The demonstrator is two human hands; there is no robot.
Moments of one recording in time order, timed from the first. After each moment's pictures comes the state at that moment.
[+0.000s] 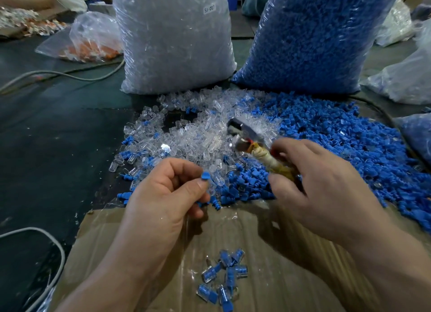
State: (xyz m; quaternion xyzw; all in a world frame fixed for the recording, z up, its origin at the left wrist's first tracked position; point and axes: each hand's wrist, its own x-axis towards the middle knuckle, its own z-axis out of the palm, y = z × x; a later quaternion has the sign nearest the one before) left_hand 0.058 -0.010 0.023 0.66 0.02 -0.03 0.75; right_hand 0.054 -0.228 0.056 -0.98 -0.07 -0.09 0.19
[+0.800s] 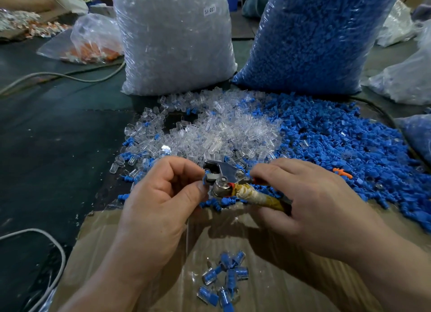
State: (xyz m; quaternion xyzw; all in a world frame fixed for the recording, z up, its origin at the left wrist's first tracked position) left_hand 0.059 -0.006 0.024 0.71 -0.07 0.03 0.70; right_hand 0.049 -0.224 0.055 -0.97 -0.19 -0.05 0.13
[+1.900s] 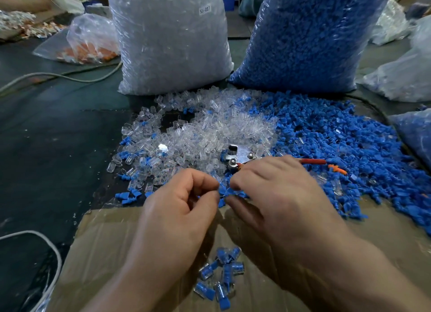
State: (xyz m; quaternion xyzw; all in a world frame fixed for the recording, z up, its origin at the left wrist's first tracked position) left_hand 0.041 -0.021 0.019 0.83 -0.06 0.06 0.56; right_hand 0.047 -0.197 0.042 -0.95 -0.23 -0.18 0.11
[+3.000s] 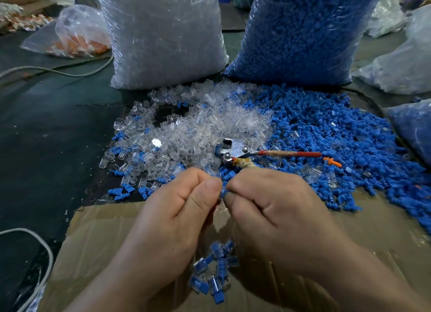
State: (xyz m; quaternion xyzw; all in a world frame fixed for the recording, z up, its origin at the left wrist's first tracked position) left_hand 0.037 -0.016 0.036 0.79 -0.13 -0.05 0.60; right_hand 0.029 -0.189 0.053 -0.92 -0.21 -0.12 0.31
